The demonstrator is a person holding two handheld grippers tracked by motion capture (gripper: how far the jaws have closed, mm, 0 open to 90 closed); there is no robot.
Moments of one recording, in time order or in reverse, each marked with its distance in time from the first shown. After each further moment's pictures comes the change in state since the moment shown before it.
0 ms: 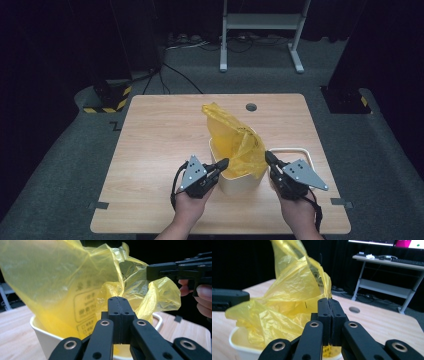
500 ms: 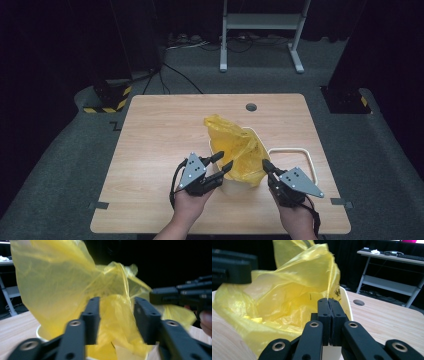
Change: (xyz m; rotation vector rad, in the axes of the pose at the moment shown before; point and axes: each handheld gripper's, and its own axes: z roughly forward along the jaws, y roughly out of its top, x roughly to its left) left arm 0.001 0.021 0.000 -0.021 0.013 0.023; right arm 0.008 -0.018 -0.003 0.023 0.029 -0.016
